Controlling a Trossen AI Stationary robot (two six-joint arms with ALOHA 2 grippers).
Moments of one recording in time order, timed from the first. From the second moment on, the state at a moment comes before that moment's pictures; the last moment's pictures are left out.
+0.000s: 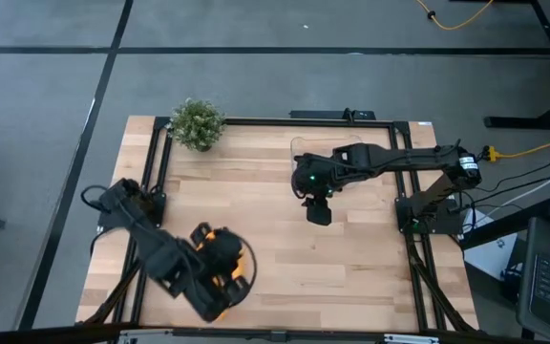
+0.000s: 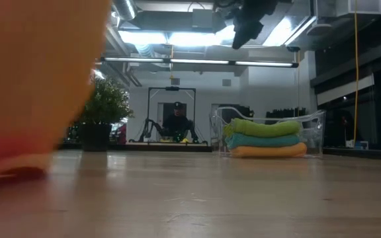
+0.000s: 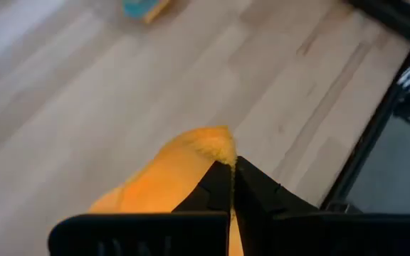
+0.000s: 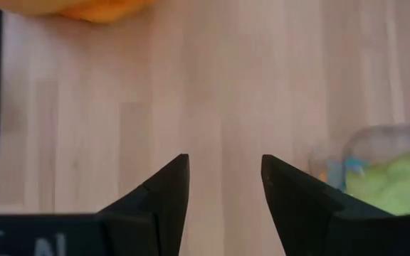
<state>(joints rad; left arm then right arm) -0.70 1.90 2.18 -1.57 -0.63 -1.35 0.03 1.64 1.57 -1.02 -0.07 0.09</state>
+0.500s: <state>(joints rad) -0.65 1.90 2.24 -1.37 -0.49 -0.77 0.20 1.64 1.46 -0.50 -0.27 -0.13</state>
